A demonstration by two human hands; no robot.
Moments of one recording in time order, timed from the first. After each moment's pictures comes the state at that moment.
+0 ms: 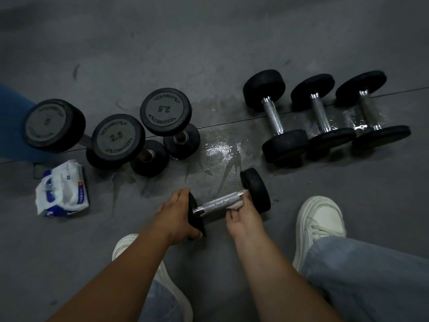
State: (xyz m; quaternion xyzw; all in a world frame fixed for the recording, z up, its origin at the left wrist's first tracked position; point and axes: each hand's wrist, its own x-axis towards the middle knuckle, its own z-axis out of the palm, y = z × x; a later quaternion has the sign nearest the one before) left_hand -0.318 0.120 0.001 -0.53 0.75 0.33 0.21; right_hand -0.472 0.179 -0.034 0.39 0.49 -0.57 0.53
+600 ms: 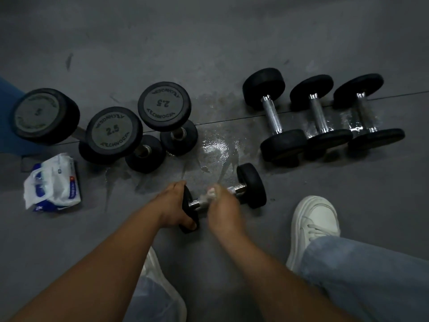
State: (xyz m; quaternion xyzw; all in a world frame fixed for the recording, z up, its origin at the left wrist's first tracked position) left_hand -0.319 0.090 -0.004 -0.51 0.73 0.38 0.26; right_hand -0.447 0.185 0.000 -0.32 0.78 -0.31 0.43
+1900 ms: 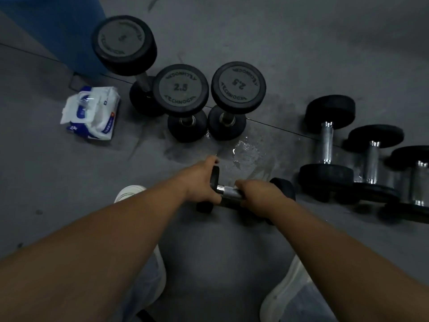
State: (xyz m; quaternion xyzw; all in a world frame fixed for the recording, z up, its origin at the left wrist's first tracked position) left_hand -0.311 0.095 -0.013 -0.56 0.68 0.46 0.08; right_hand -0.503 0.124 -0.019 -0.73 0.55 0.24 0.32
